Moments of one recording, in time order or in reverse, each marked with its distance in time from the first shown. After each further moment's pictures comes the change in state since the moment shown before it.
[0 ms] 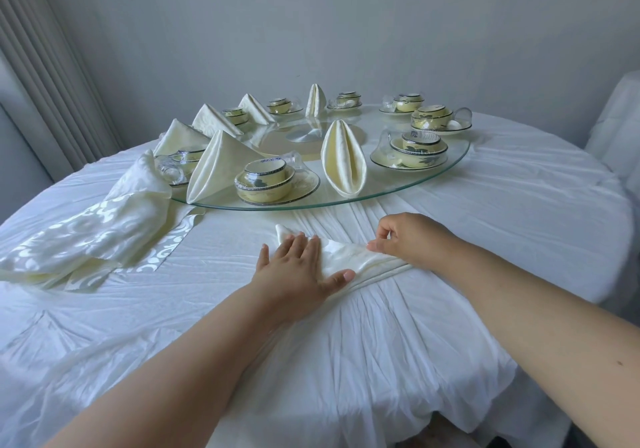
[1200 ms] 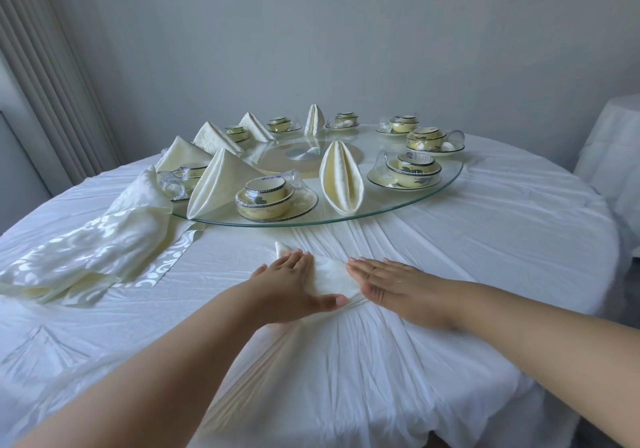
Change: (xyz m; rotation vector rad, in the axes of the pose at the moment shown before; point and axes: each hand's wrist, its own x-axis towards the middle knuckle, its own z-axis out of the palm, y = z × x) left_hand 0.008 -0.014 -0.015 0.003 -0.111 0.034; right_hand -0.039 -0.012 0.005 -0.187 -0.438 -0.300
